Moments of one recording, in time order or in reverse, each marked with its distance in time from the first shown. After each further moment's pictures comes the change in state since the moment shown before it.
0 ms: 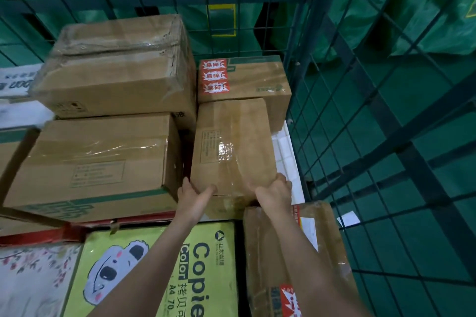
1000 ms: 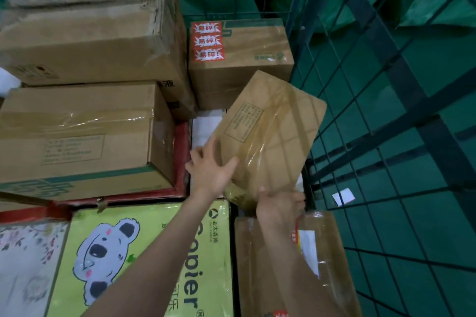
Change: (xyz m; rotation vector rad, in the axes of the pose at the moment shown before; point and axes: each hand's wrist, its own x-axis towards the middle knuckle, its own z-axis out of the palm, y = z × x) left_hand 0.009 0.011 0.046 0.266 0.030 0.192; right_hand -0.032 0.036 0.008 0.001 0.185 0.338
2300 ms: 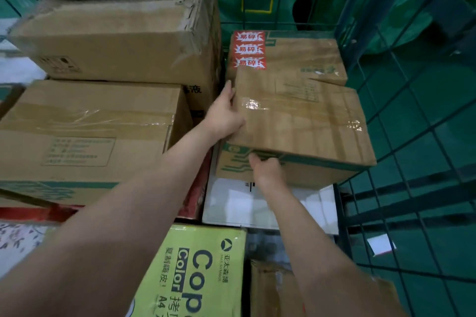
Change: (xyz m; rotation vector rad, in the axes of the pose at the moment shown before) left_hand 0.125 0.042 -0.045 -0.331 -0.080 0.209; right_hand 0.059 -0.087 0.074 0.039 -0.472 -0.351
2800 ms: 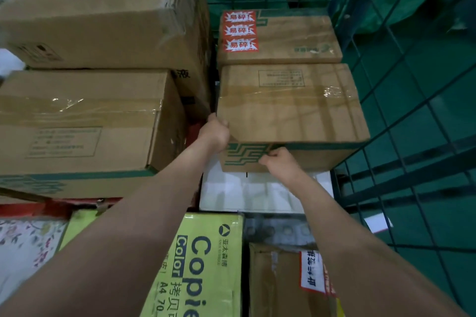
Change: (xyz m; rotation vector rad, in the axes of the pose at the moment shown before) left_hand -0.004 -0.055 0.024 0.209 0.081 -0.389; right_hand 0.018 0.025 -0.036 -0.179 -0.080 -0.008
